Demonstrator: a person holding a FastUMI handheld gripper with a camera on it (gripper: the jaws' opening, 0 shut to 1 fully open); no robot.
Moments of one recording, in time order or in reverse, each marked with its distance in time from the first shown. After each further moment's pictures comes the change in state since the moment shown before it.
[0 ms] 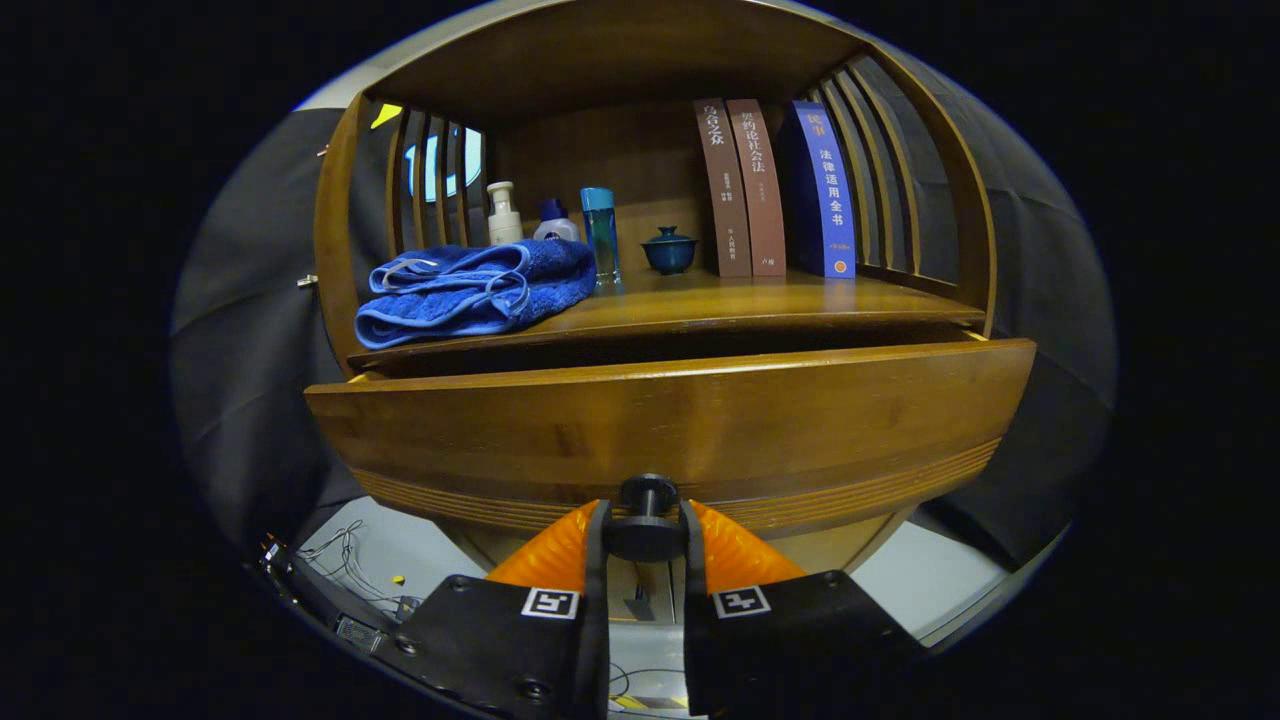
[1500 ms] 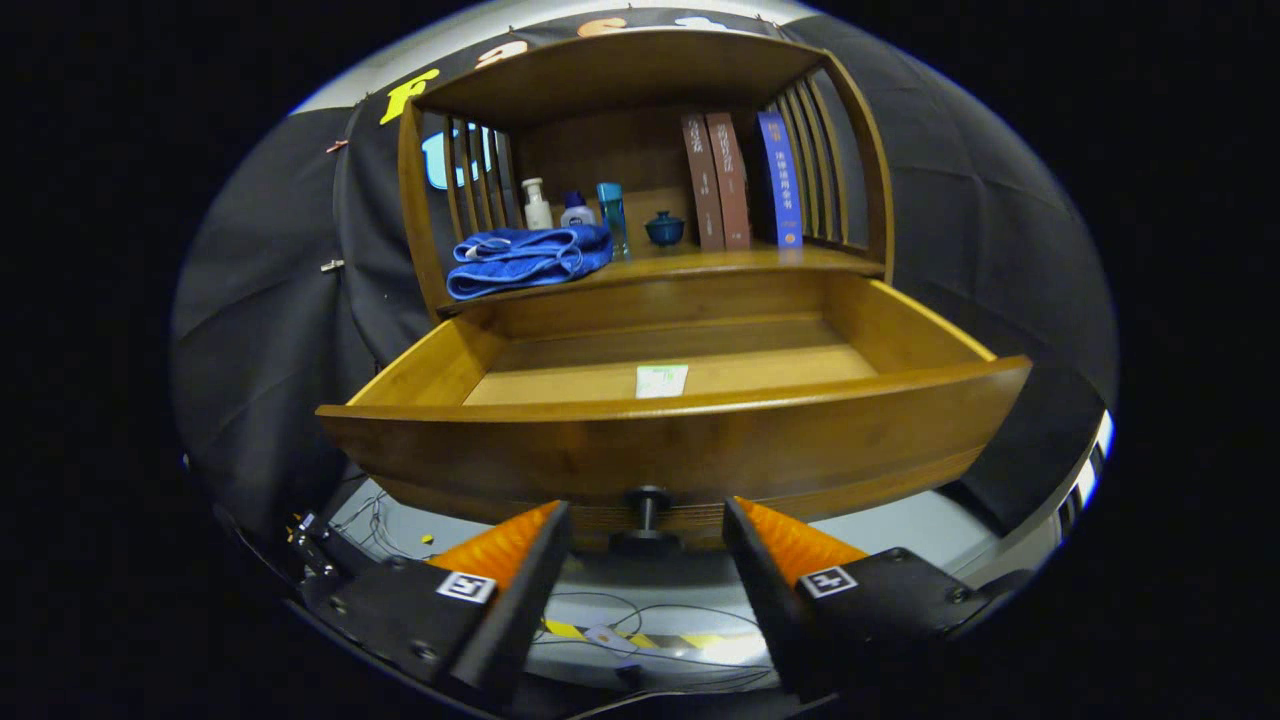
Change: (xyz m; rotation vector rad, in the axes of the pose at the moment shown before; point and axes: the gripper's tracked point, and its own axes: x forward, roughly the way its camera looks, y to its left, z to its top) arm -0.158 0.005 -0.032 0.005 0.071 -0.001
